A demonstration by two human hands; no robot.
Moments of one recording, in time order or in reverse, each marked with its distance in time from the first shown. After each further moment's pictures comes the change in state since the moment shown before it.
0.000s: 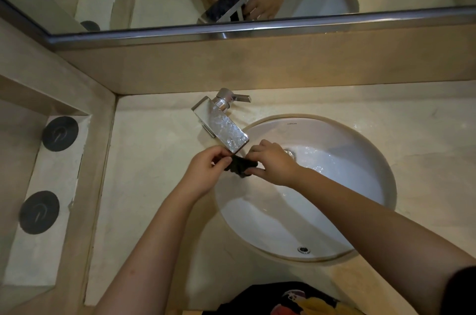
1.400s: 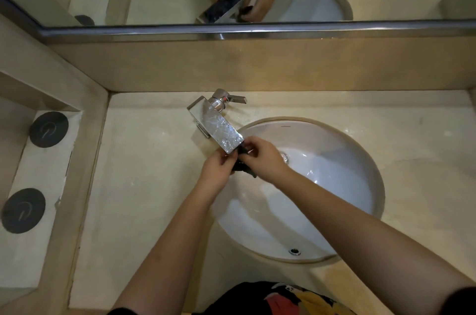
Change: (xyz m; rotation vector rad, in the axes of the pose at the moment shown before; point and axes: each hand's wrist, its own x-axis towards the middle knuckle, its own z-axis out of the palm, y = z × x) left_hand 0.018 -0.006 0.048 -0.423 0.078 -0.215; right_hand 0.006 -0.037 -0.018 0.664 0.203 0.520
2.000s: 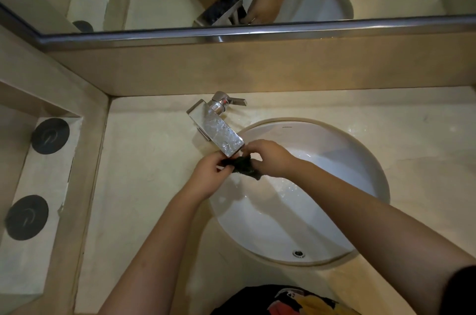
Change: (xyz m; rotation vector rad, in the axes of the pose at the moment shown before) left_hand 0.001 0.006 -0.026 0.440 -0.092 0.225; right_hand 0.027 0.020 -0.024 -0.472 -0.291 -0.242
